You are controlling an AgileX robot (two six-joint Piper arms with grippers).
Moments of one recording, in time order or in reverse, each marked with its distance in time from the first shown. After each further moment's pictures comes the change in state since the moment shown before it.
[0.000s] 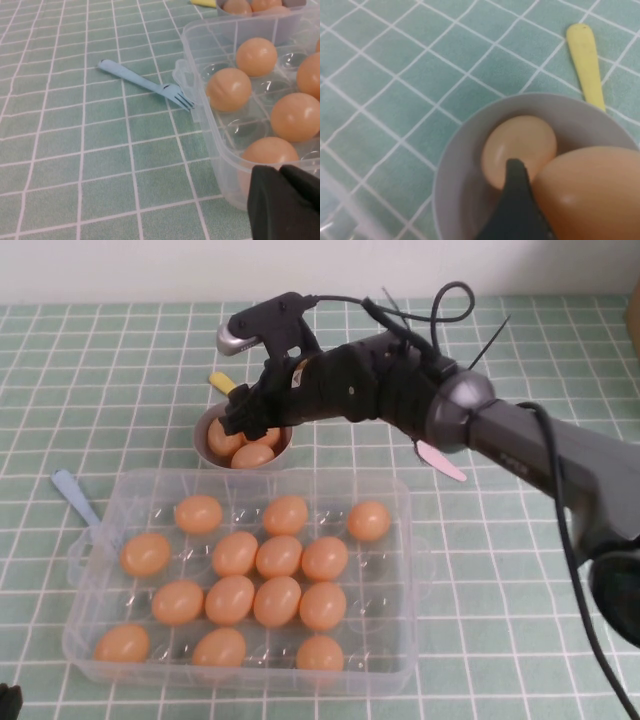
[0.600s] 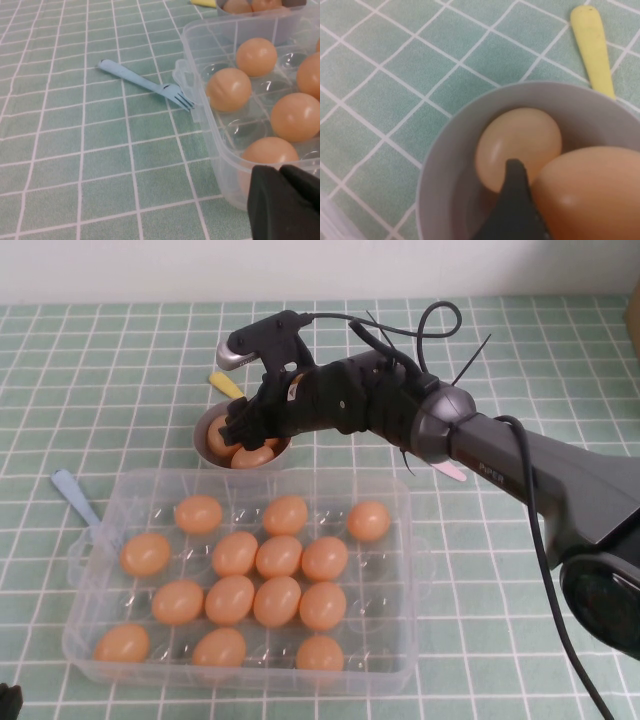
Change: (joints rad) right arm -0.004 0.091 -0.073 0.001 -0.004 0.002; left arm 0.000 0.000 0.000 0.000 0.000 0.000
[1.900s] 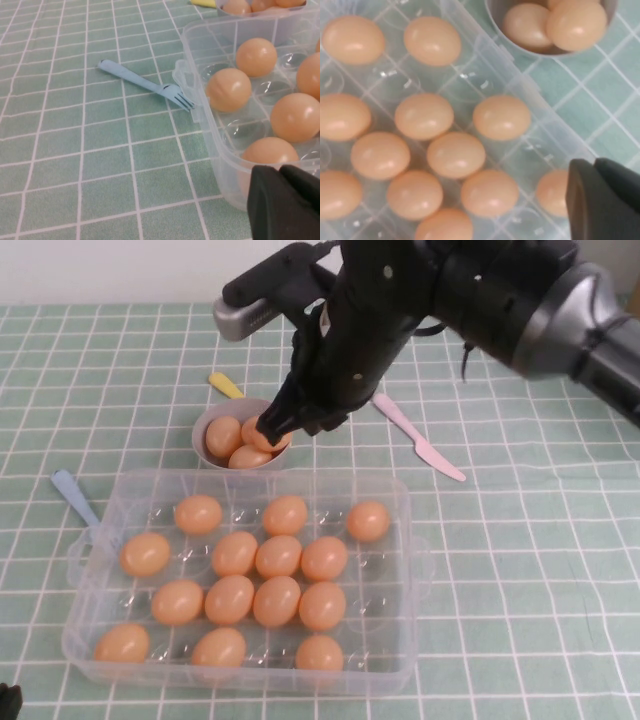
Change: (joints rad) right arm 0.077 -0.369 0.000 -0.195 0.774 0.040; left arm 0.000 0.000 0.000 0.000 0.000 0.000
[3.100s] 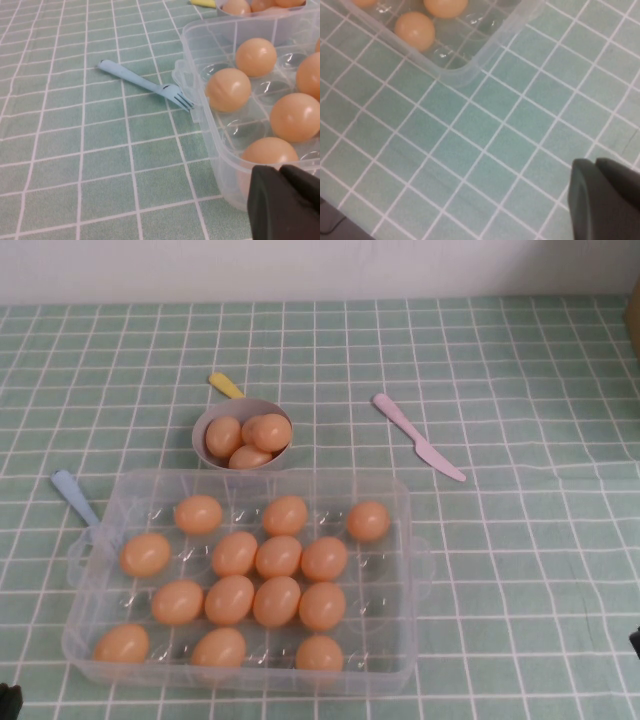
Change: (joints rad) right arm 0.033 -1.233 1.251 -0.059 -0.170 0.246; left arm 0.000 0.000 0.000 0.000 0.000 0.000
